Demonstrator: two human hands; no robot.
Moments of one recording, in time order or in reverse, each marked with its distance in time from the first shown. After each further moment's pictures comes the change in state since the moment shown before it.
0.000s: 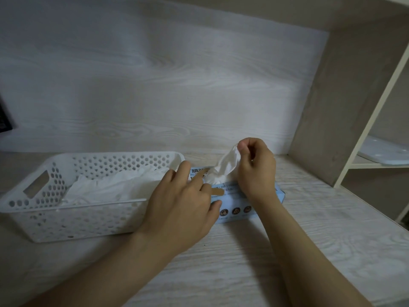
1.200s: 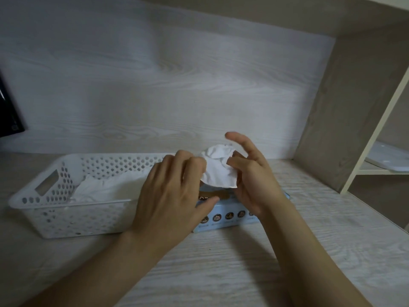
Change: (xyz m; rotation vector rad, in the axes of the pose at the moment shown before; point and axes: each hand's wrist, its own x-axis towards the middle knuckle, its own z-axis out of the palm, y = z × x) left_hand -0.003 -0.021 -0.014 -0.255 0.169 -0.159; right_hand -0.013 -0.052 -0.007 0.847 -0.512 0.459
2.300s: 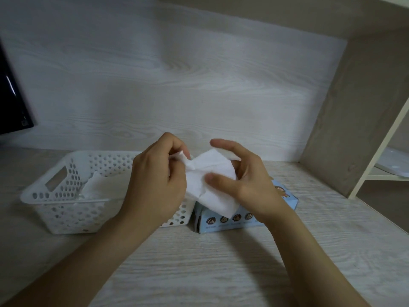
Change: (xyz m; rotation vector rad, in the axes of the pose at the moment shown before) left_hand 0.018 -0.024 -0.025 -0.487 0.059 -0.437; right_hand -0.012 0.002 0.013 -0.537 -0.139 -0.103
